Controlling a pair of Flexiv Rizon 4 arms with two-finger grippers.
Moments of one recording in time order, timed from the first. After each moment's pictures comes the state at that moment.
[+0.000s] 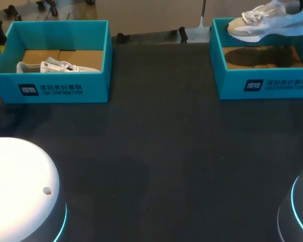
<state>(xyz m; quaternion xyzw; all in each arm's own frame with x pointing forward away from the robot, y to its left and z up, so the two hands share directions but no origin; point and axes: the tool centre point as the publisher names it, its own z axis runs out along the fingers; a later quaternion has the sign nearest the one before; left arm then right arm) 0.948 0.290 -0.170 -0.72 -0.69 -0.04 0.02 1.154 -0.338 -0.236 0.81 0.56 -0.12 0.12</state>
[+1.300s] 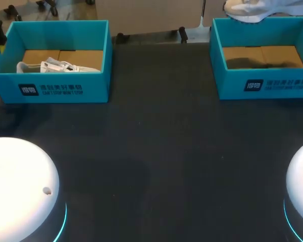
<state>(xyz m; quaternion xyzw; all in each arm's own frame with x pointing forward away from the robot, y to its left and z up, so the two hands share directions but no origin) 0.948 0.290 -0.170 -0.72 -0.69 -0.04 0.02 1.049 -0.278 -0.093 0.86 0.46 -0.14 0.19</state>
